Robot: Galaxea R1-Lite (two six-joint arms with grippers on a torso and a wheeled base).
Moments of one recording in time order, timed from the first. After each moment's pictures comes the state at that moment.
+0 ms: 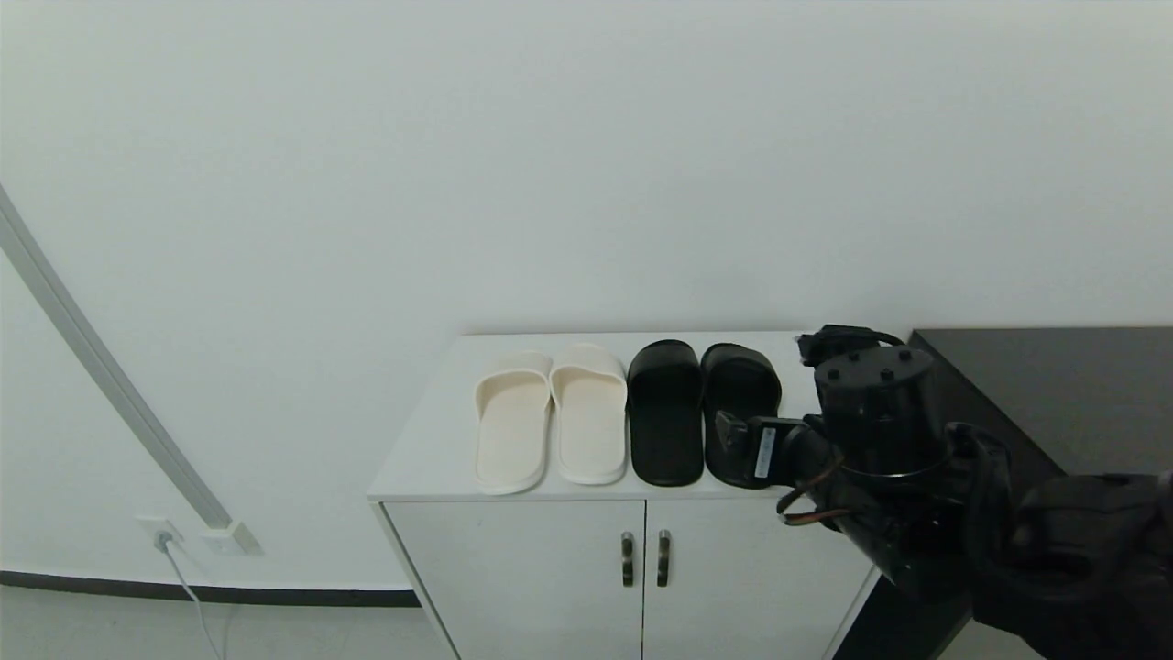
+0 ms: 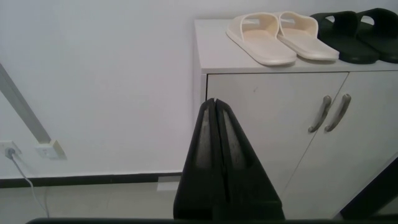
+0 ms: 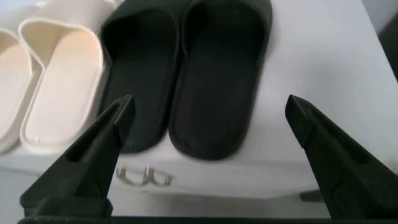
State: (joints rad) left arm 0.00 0.00 0.00 0.00 -0.01 -0.01; right arm 0.80 1.78 -0.85 -0.57 -0.63 0.41
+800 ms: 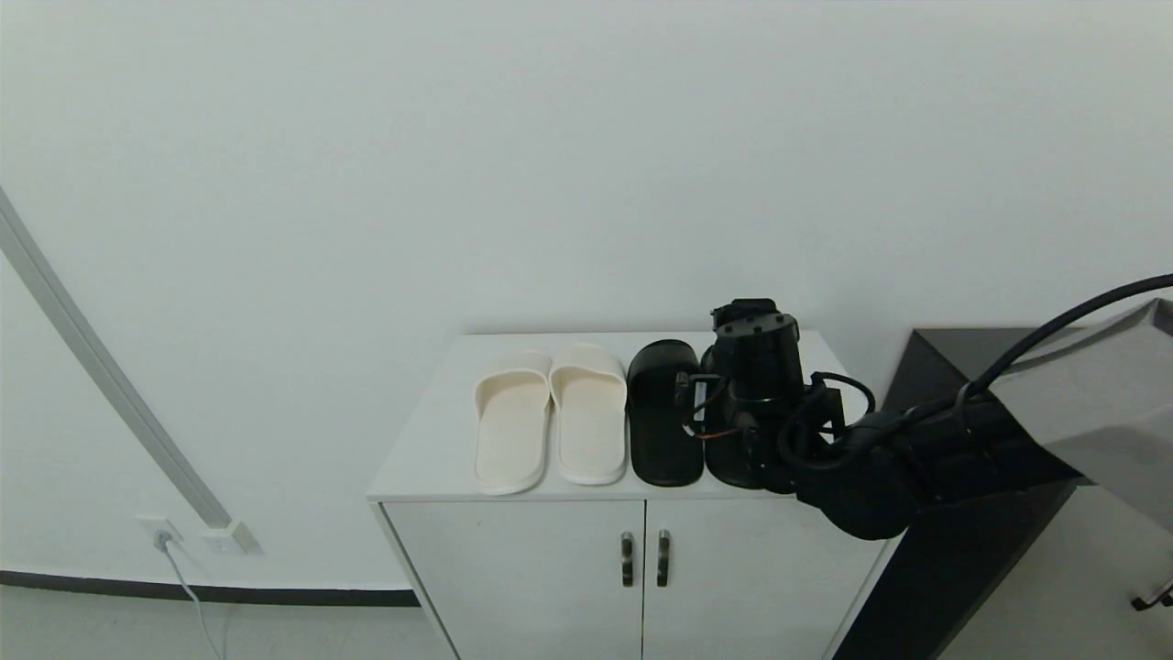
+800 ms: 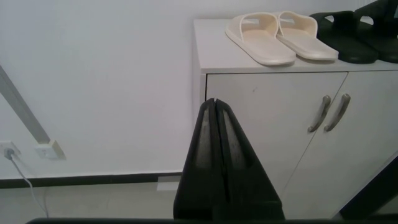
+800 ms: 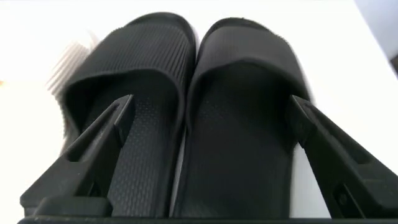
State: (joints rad) left arm 0.00 0.00 0.00 0.00 -0.01 -0.01; right arm 0.71 2.11 -1.23 -0.57 -0.65 0.24
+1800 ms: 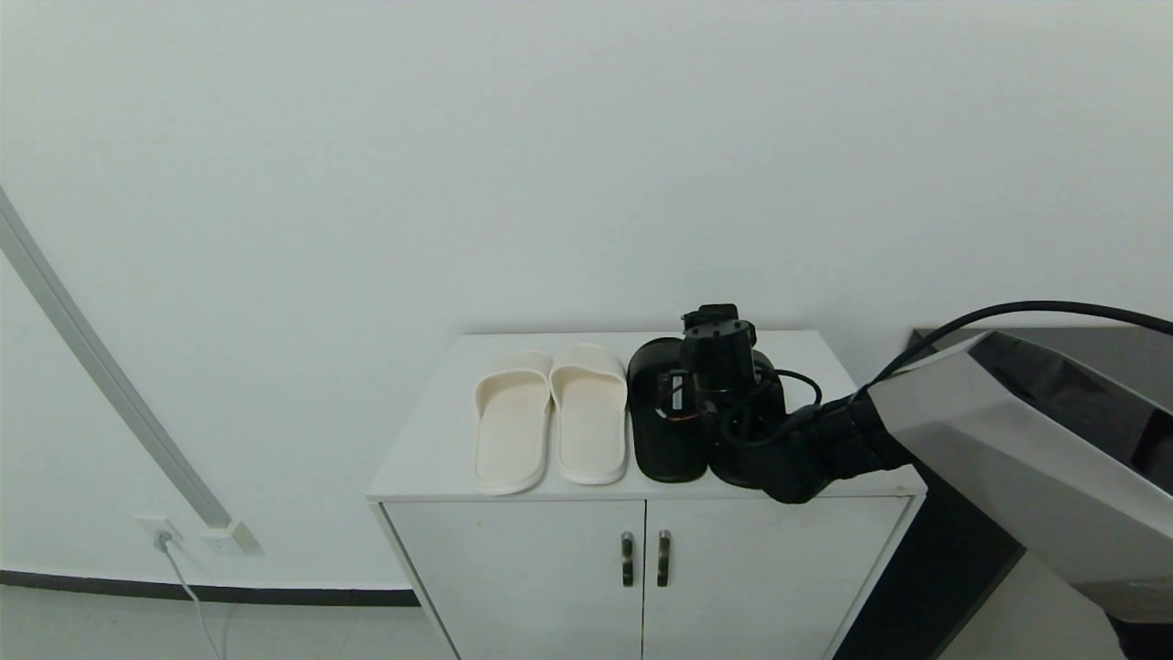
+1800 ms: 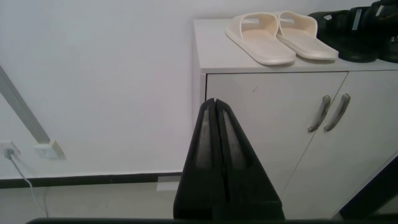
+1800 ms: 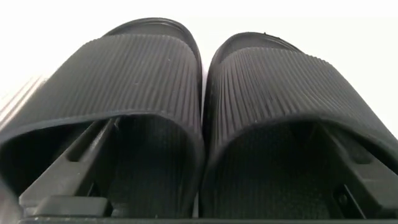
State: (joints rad) left arm 0.00 0.00 0.00 0.00 -0.01 -0.01; right arm 0.65 2.34 -1.51 -0.57 -0.65 0.16
